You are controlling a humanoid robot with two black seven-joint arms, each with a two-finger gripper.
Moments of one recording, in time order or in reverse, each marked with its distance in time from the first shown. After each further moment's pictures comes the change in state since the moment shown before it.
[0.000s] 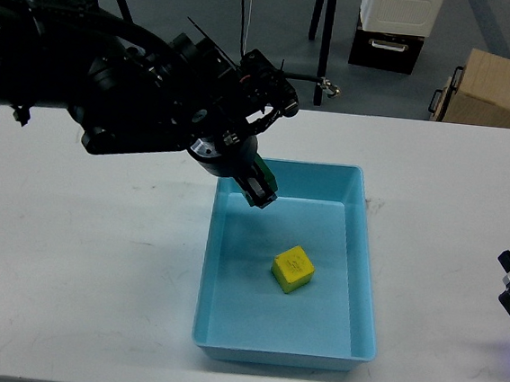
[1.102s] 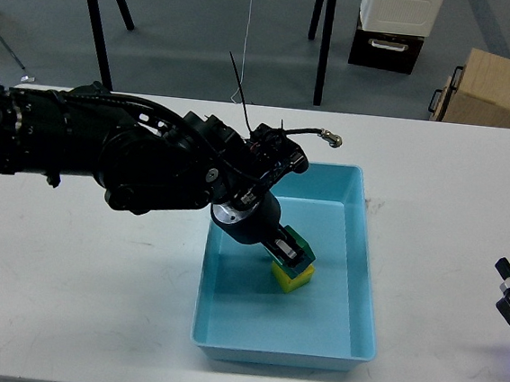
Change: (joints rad) left arm 0.286 0.000 -0.183 0.048 -0.001 0.000 -0.018; right arm -0.011 0.003 -0.001 0.000 -0.022 0.000 0.001
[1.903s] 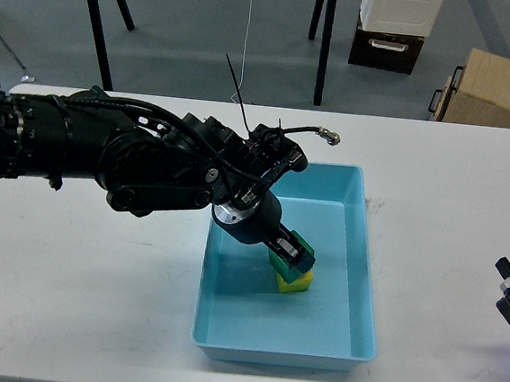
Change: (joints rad) left arm 0.015 0.000 -0.018 0.019 0.000 0.000 -0.008; right arm 0.000 0.004 0.002 0.001 0.000 0.000 0.000
